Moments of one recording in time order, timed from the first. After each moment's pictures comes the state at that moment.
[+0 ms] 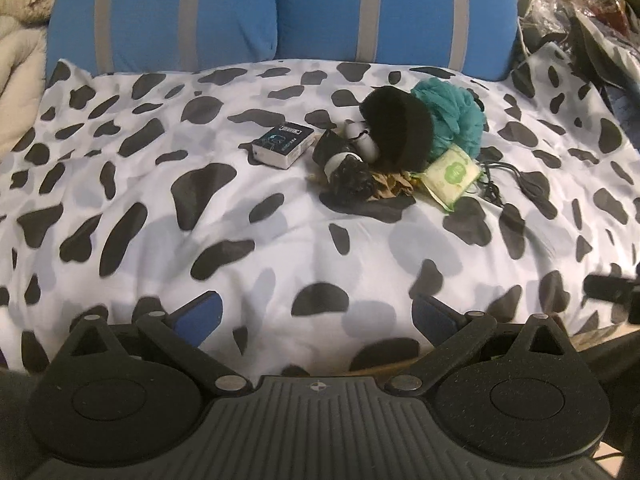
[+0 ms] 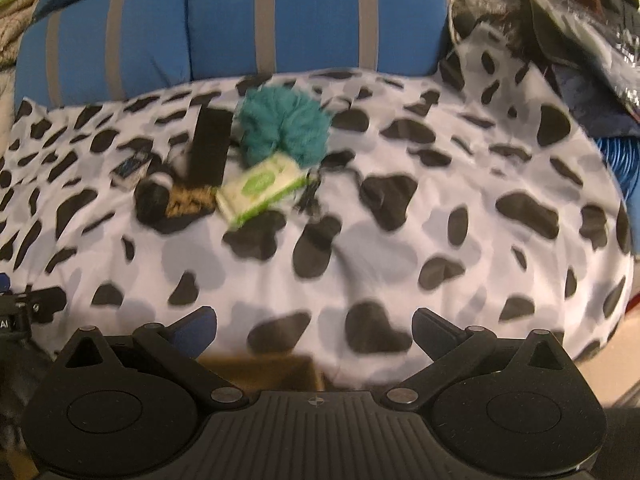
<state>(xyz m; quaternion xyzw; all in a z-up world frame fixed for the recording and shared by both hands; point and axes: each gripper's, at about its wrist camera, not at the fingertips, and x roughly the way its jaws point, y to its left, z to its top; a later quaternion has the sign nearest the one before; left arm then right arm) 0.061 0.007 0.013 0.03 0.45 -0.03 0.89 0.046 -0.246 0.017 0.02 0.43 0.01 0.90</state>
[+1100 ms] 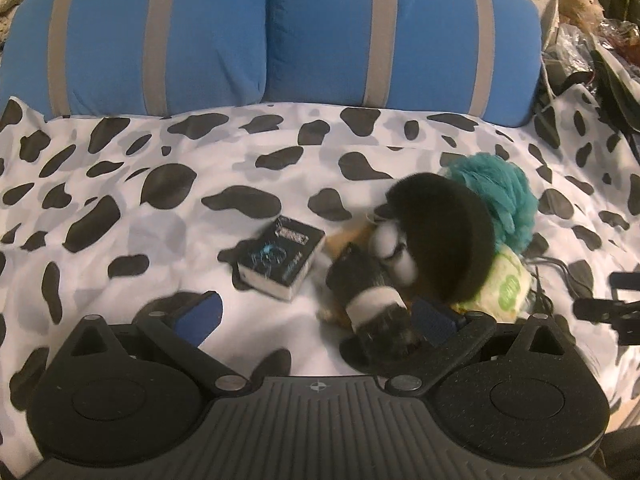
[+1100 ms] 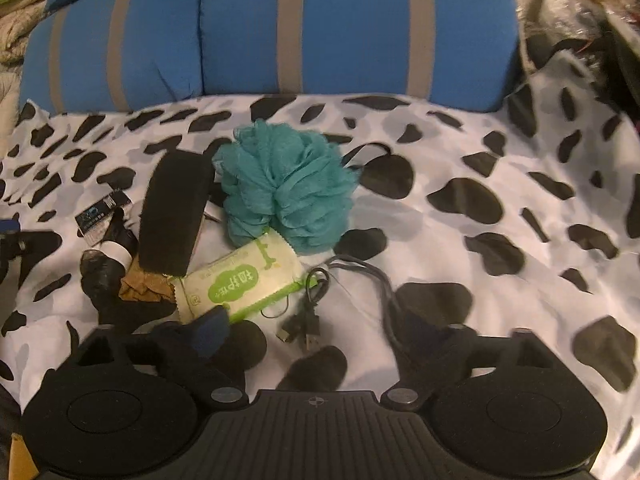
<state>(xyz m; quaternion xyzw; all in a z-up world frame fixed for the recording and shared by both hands) 0.204 0.026 0.001 0.01 0.41 -0.06 0.91 0.201 -0.263 -0.026 0.00 0.42 0.08 0.90</state>
